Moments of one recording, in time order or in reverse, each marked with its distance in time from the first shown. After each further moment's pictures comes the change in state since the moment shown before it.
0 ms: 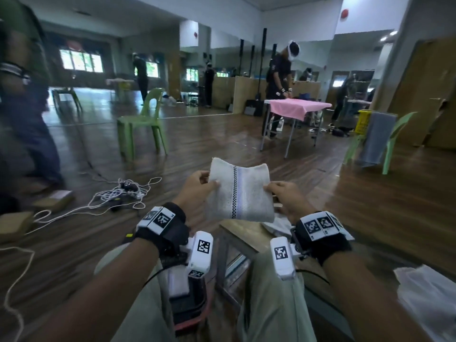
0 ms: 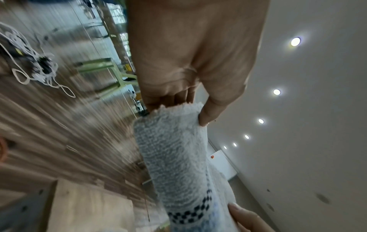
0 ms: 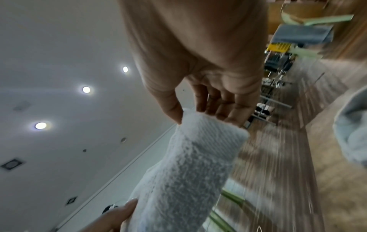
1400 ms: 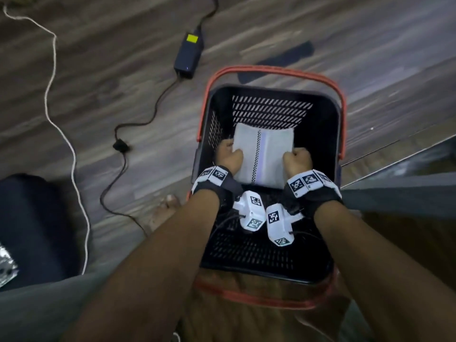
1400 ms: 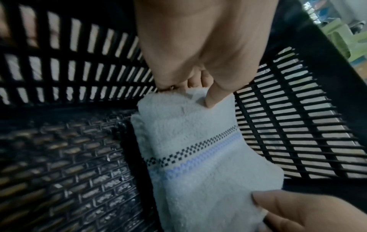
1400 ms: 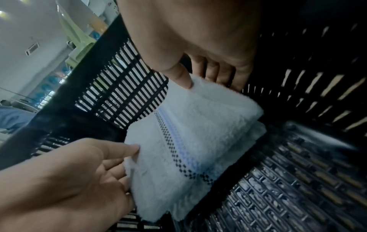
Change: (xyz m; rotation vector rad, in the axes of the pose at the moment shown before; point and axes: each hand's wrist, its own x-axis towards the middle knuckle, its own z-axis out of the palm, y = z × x) left_hand 0.140 -0.550 -0.159 0.127 0.482 -0.951; right_hand 0.247 0.473 0.357 -0.547 -0.139 0.645
